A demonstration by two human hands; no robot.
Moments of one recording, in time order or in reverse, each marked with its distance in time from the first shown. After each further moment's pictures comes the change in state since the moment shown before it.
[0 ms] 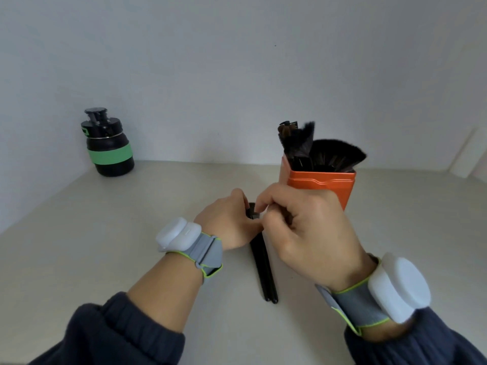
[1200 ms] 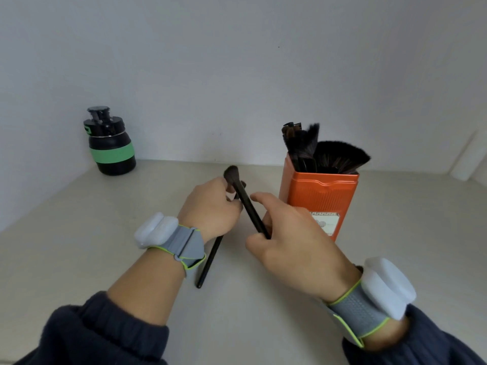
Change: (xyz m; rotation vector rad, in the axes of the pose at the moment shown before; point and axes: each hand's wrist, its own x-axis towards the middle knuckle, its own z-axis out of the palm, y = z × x) left_hand 0.000 -0.019 -0.016 -0.229 0.222 -0.075; right_hand -0.005 -0.004 0.019 0.039 -0.328 0.325
